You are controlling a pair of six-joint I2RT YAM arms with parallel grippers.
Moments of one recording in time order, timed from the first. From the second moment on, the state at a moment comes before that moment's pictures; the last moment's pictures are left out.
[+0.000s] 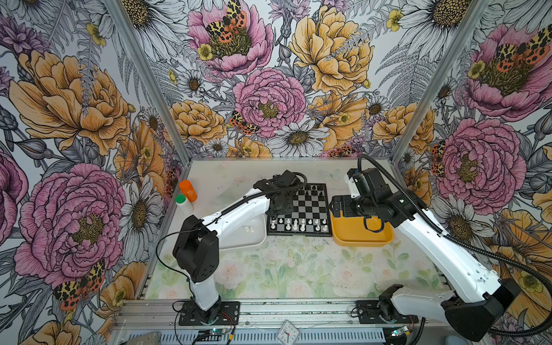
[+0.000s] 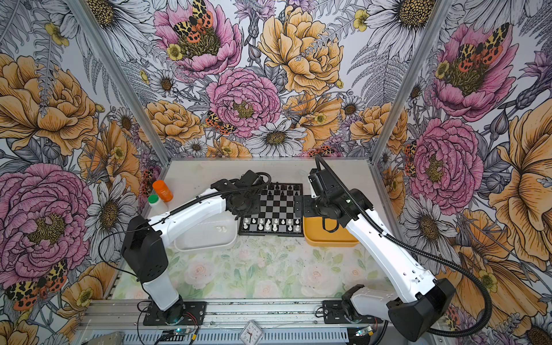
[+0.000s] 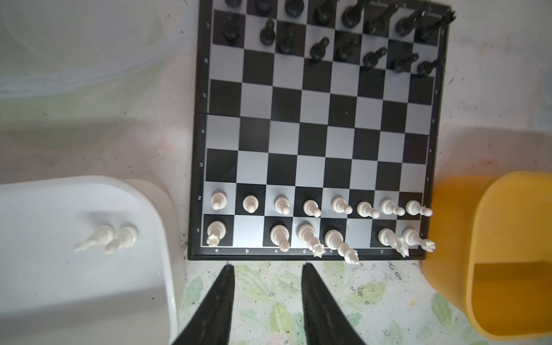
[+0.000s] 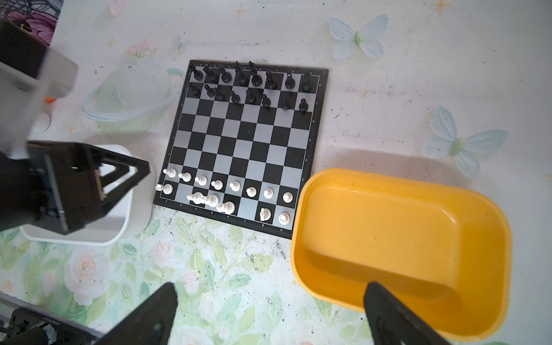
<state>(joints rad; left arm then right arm) -0.70 1.72 1.52 -0.93 -0.21 -0.74 0.50 1.25 1.36 -1.06 0.03 0.36</state>
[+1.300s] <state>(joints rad) -0.41 1.55 1.11 -0.87 -0.17 -0.77 0.50 1.49 1.54 -0.98 -0.08 0.32</state>
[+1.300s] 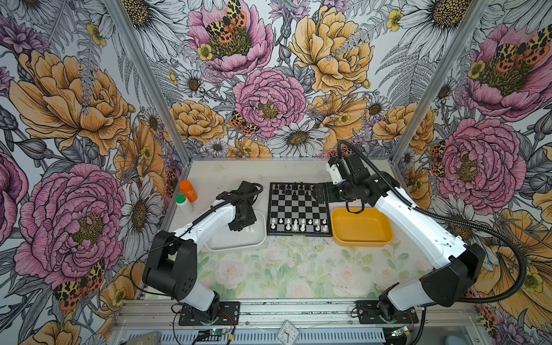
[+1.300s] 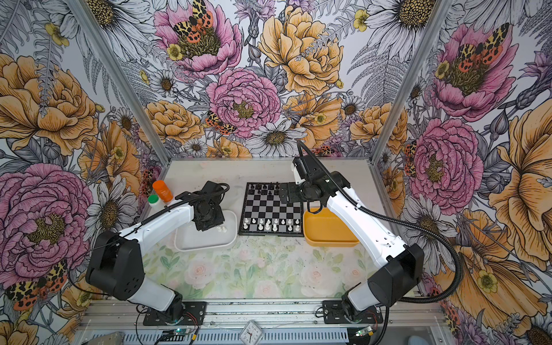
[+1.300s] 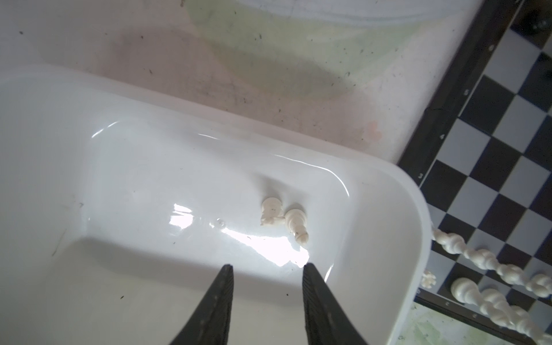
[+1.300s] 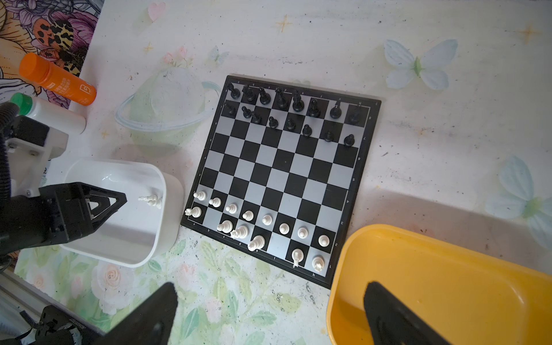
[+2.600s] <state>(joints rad) -0.48 1.71 1.15 -0.81 -0.14 -0.77 0.50 1.47 1.51 -0.97 -0.06 0.33</state>
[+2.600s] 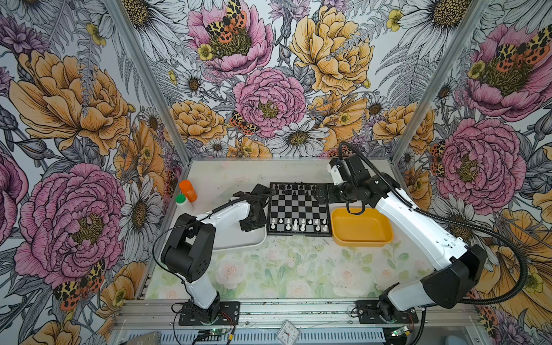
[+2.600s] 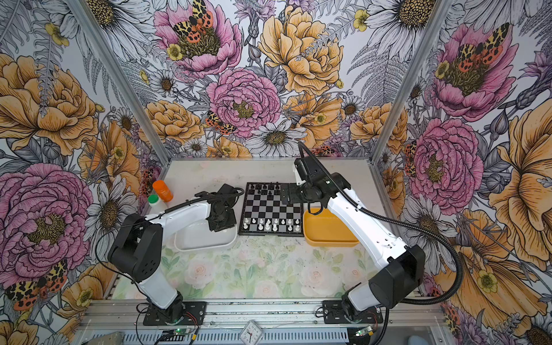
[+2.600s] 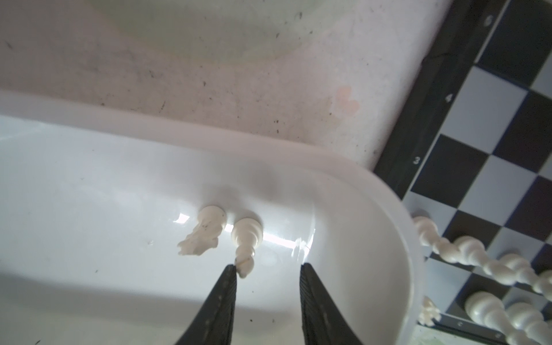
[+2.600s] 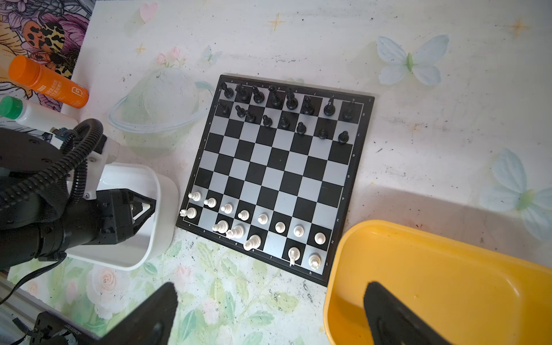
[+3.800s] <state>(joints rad) -0.46 1.73 1.14 -0.81 -0.14 -0.77 0.50 1.47 1.51 -0.97 -0.06 0.33</state>
